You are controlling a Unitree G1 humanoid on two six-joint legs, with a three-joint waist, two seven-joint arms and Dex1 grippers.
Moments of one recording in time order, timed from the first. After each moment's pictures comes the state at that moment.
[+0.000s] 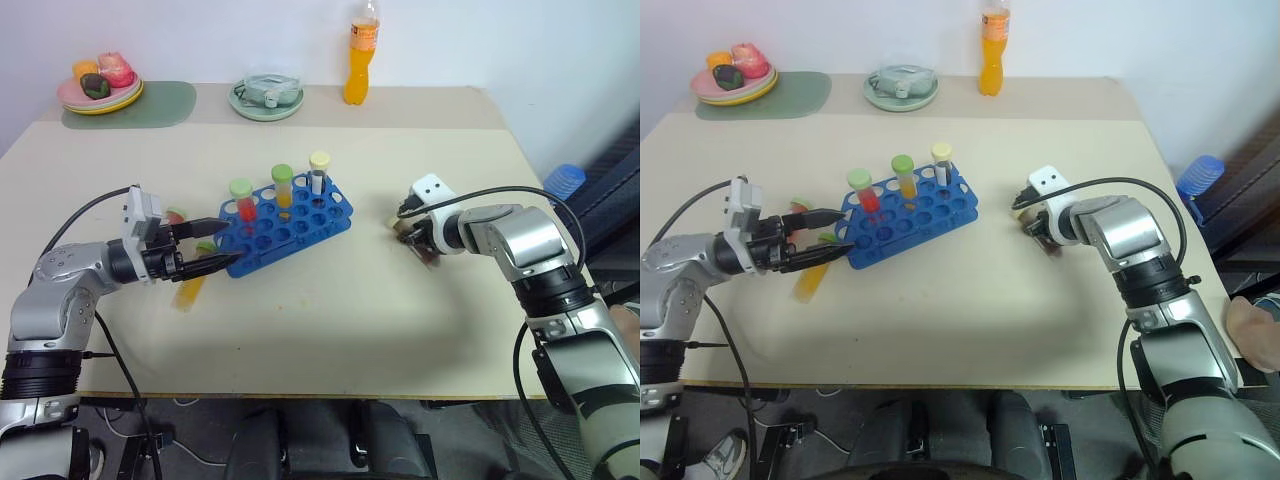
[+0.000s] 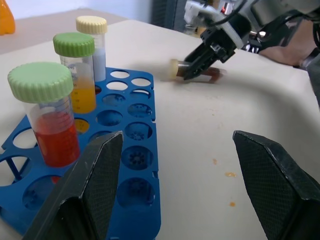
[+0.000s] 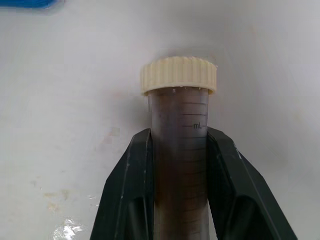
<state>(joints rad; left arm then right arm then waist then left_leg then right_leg) -0.35 0.75 0.19 0.06 -0.59 0.35 -1.26 -0.81 -0.63 0.23 0.10 0.30 1.08 0.64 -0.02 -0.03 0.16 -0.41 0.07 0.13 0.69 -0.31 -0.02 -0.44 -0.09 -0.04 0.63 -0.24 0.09</state>
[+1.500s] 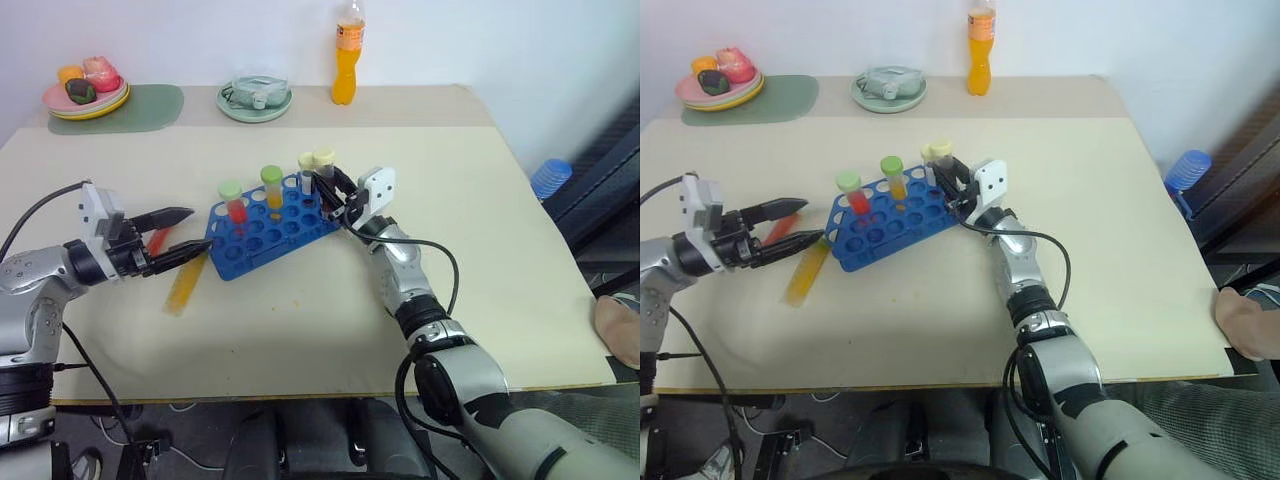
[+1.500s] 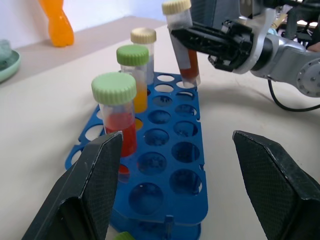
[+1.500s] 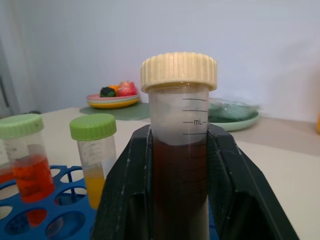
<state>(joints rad) -0.27 0.81 0.33 0.04 -0.58 0.30 -1.17 -0.85 0.02 -0.05 0.94 0.21 -0.51 0.59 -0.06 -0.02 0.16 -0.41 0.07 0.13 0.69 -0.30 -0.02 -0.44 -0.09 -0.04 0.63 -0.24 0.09</state>
